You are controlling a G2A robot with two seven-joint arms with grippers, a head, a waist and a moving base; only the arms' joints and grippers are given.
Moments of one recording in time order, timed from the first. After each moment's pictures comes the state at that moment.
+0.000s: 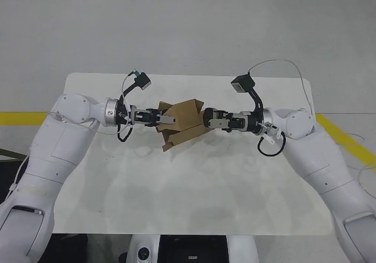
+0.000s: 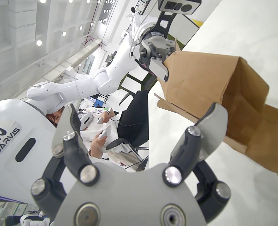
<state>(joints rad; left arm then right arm) 0.64 -1.05 -1.01 -1.16 -0.44 -0.46 -1.36 -0.64 -1.12 0.83 -1.17 0.58 -0.70 1.12</state>
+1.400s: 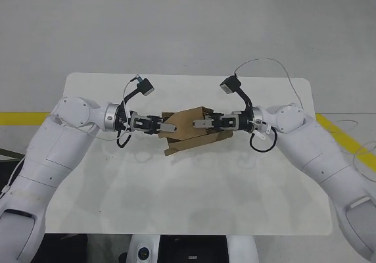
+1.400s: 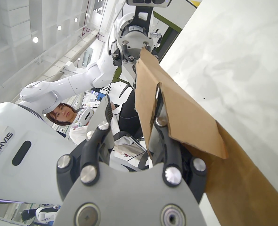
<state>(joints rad) 0.64 -0.98 -0.92 -1.23 -0.53 -0.47 -1.35 -0.47 -1.12 0.56 -1.05 0.70 -0.72 1.10</state>
